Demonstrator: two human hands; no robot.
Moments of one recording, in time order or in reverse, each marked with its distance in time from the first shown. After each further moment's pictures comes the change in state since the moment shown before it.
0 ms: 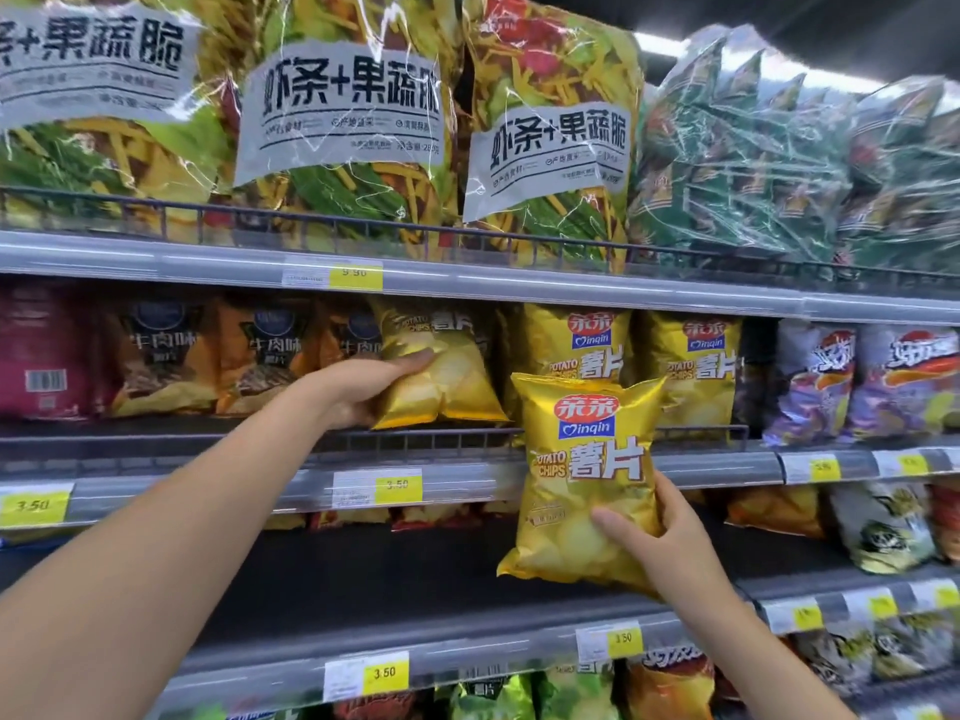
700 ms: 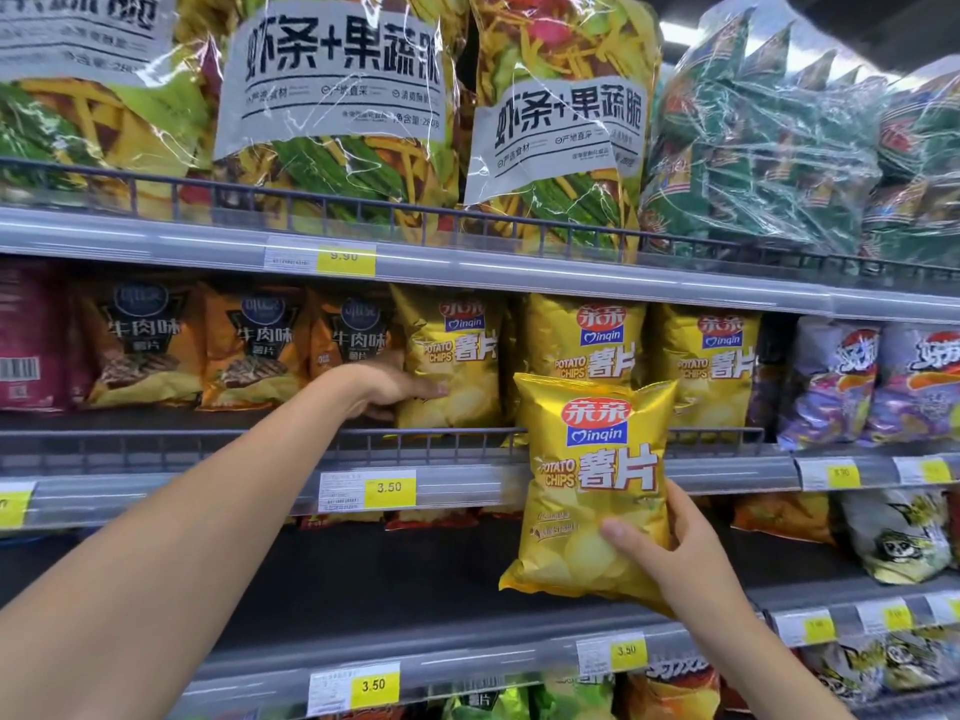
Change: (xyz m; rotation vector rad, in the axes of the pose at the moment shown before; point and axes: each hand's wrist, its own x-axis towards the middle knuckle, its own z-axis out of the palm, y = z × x) left_hand 0.055 -0.008 0.014 0.509 0.074 0.031; right_hand 0.007 0.009 -0.003 0.023 -0.013 0.024
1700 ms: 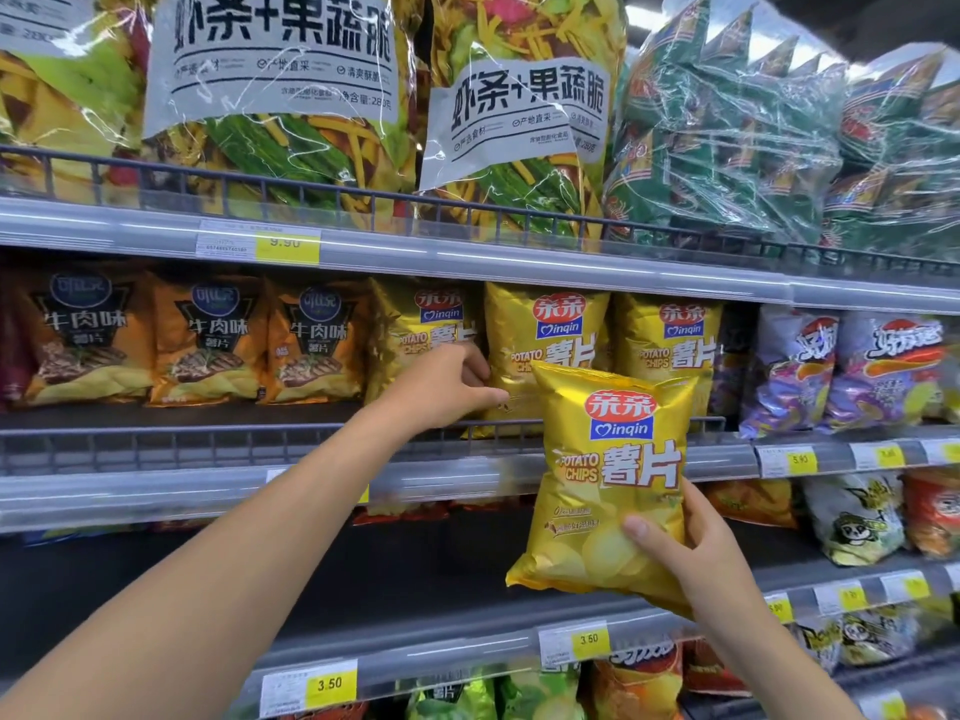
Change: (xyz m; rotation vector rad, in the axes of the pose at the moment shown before) left_hand -0.037 0.058 0.085 0.232 0.138 0.432; right_hand -0.002 0.003 -0.049 0.065 0.036 0.002
